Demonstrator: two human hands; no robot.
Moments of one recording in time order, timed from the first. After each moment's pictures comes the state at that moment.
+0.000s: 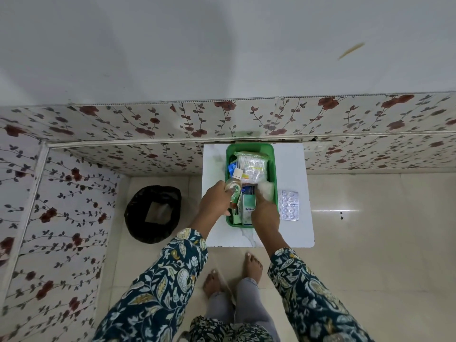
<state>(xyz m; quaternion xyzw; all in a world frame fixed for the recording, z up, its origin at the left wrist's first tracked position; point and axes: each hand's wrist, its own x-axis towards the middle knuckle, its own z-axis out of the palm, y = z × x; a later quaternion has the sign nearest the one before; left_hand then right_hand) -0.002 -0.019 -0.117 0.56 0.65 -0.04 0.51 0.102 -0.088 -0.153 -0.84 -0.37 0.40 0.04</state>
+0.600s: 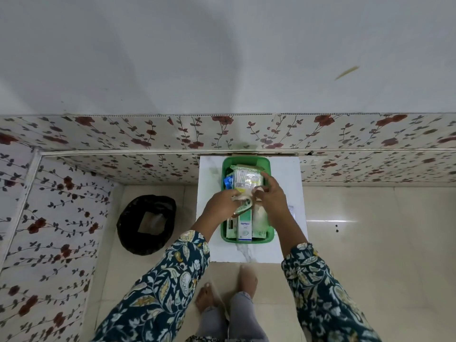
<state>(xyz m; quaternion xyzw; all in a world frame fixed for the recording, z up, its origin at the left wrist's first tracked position) 0.018 -0.004 -0.112 0.62 0.58 -0.05 0.52 0.146 -0.041 -0.130 -0.72 -0.18 0.53 0.41</state>
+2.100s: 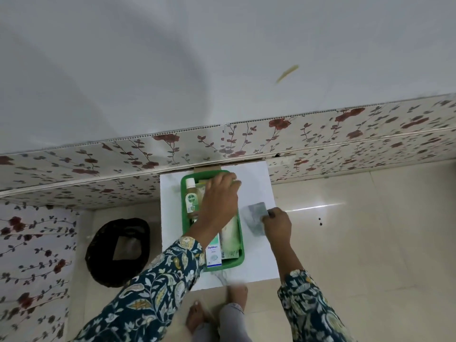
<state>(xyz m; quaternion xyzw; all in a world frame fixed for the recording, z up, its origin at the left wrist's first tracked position) 0.113 0.016 -0.145 0.90 0.41 0.04 0.13 0.225 -0.082 -0.185 -0.88 -0.17 0.39 0.23</state>
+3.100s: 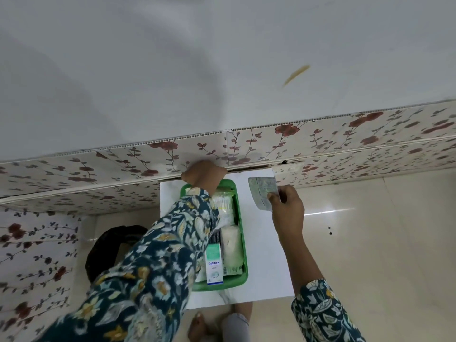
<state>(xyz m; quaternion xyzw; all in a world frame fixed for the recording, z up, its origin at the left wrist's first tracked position) 0.148 0.123 -0.163 0.65 0.69 -0.22 0.23 0.243 -0.035 -0.143 -0.82 -0.17 0.34 0.44</state>
